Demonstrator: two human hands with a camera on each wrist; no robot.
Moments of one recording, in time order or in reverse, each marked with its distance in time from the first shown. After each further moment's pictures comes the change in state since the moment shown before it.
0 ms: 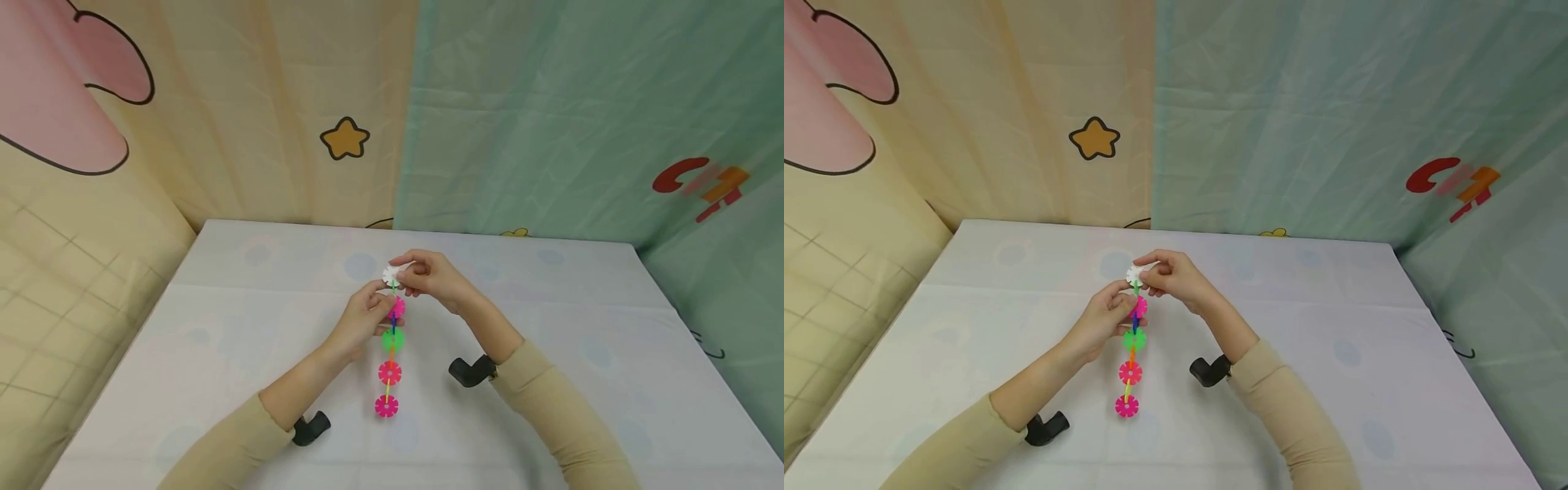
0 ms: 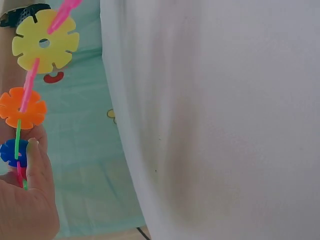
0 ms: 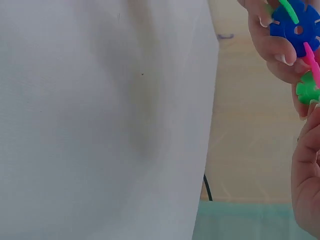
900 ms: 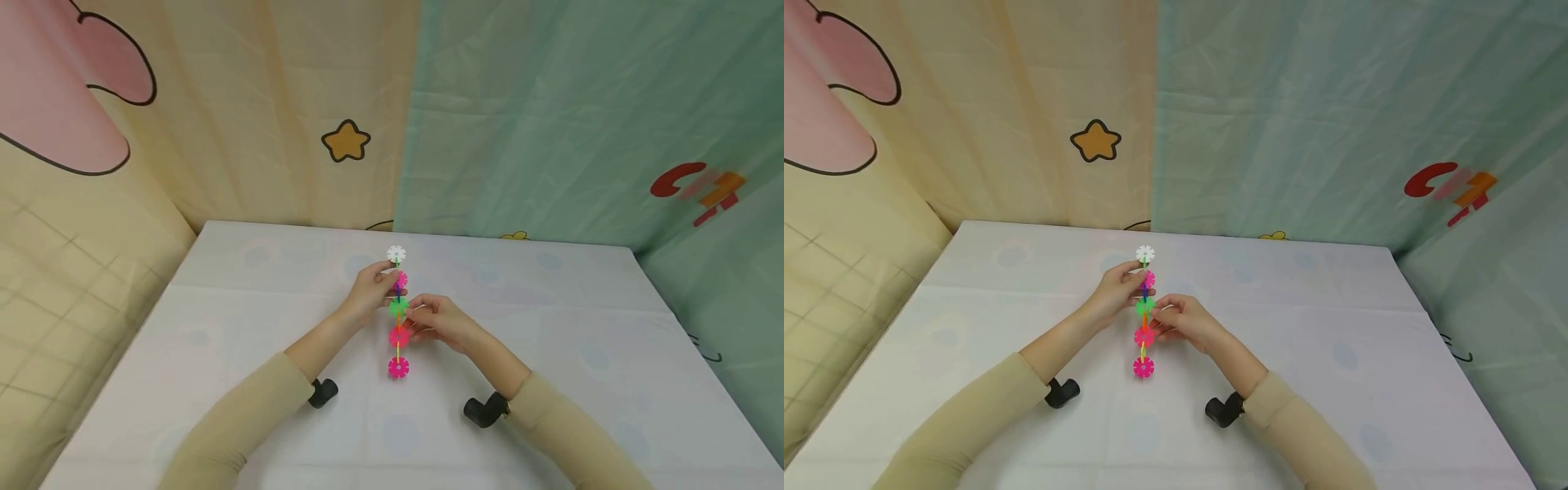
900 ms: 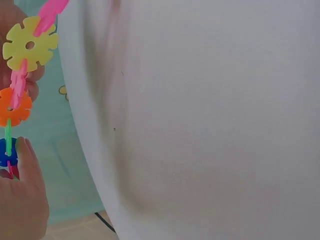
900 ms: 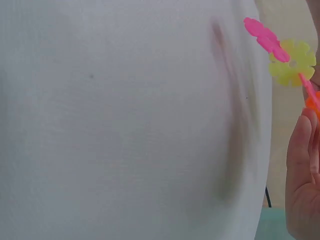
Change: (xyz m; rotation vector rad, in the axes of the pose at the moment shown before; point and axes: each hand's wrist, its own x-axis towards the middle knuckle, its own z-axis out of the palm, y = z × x) left_hand 0.058 0.000 -0.001 0.008 0.050 -0.038; right_hand -0.029 0.050 0.015 0.198 0.028 0.293
